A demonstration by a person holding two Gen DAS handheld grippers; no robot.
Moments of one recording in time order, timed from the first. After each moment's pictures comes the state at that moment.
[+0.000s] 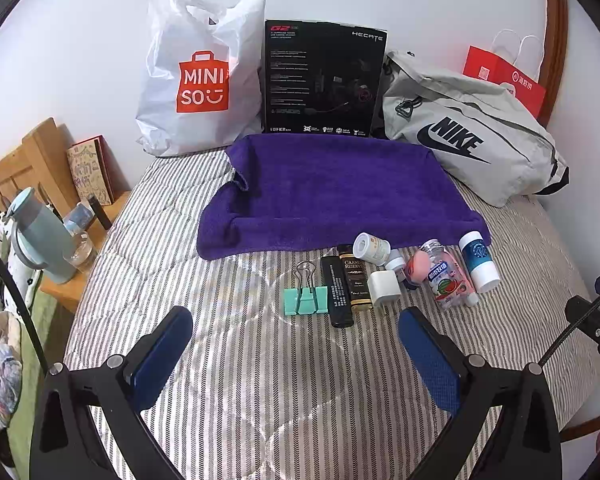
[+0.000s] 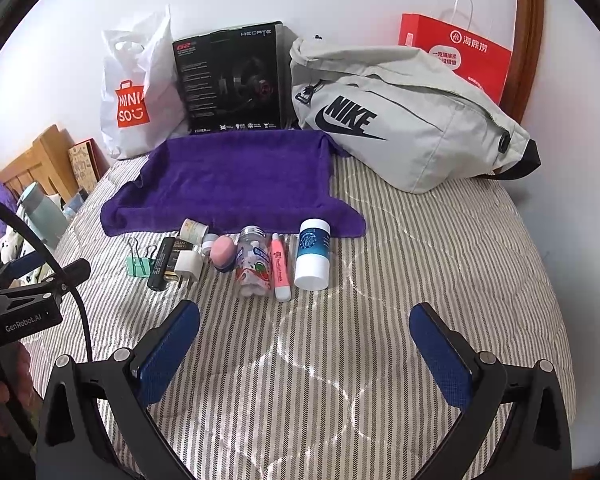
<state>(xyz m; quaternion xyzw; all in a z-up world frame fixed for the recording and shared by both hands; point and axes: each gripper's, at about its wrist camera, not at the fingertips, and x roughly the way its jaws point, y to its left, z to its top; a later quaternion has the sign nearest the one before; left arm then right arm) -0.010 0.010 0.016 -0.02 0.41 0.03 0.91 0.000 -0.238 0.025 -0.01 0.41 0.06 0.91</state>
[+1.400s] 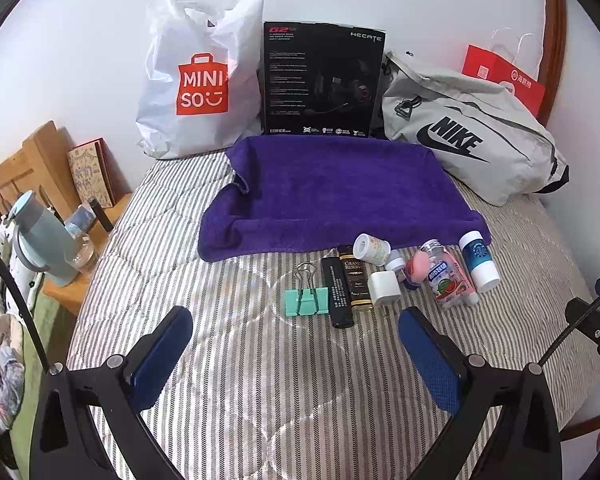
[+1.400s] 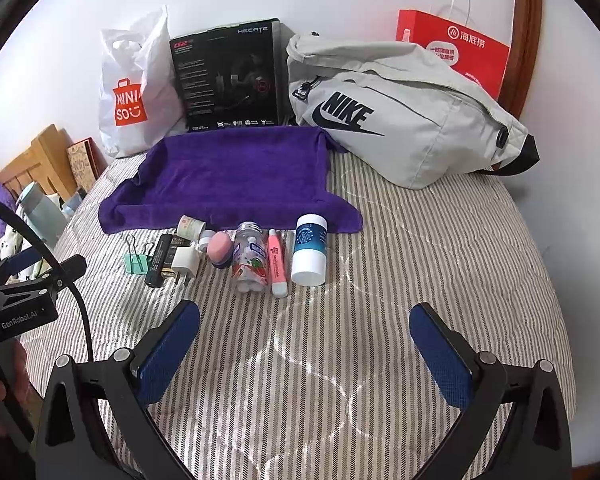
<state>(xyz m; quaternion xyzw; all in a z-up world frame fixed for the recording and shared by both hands) -0.008 0.010 0.020 -0.01 0.42 0.03 0.91 0.000 -0.242 0.025 -0.01 0.41 0.06 0.91</state>
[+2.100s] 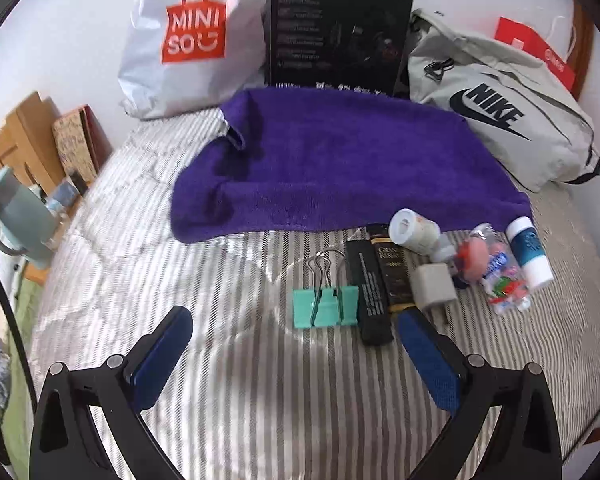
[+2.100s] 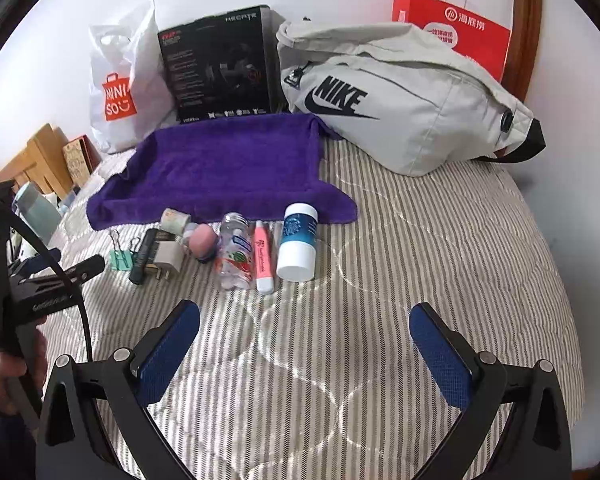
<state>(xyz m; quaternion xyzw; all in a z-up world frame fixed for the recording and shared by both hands) 0.048 0.023 -0.051 -0.03 0.46 0.03 0.89 0.018 -0.257 0.004 0.00 0.43 0.06 0.90</state>
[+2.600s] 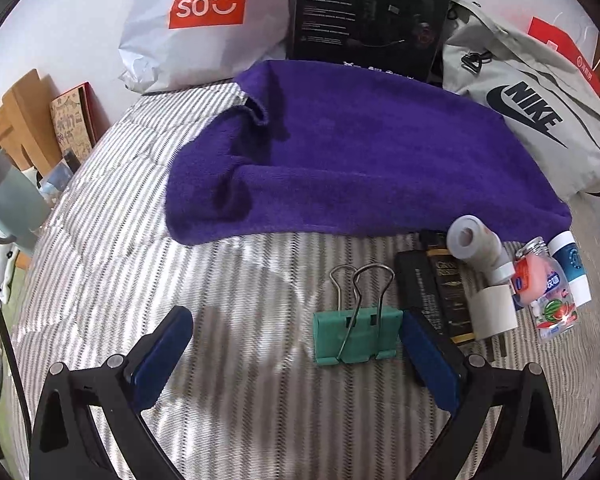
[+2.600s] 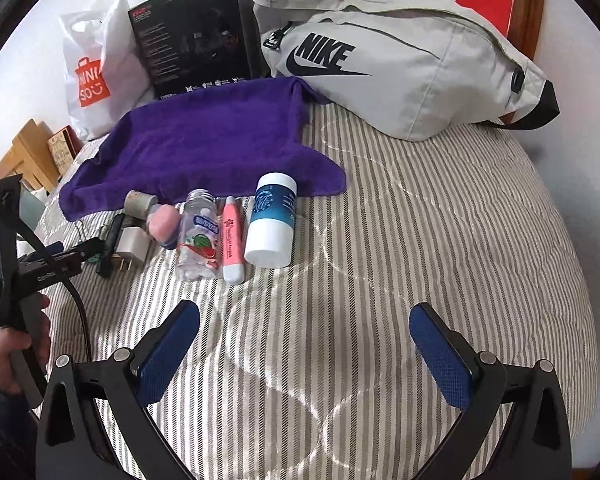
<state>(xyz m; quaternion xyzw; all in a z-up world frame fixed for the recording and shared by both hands) 0.077 0.044 -0.079 -0.04 0.48 0.05 0.88 0.048 -0.274 -0.032 0.01 0.47 0.06 0.88</state>
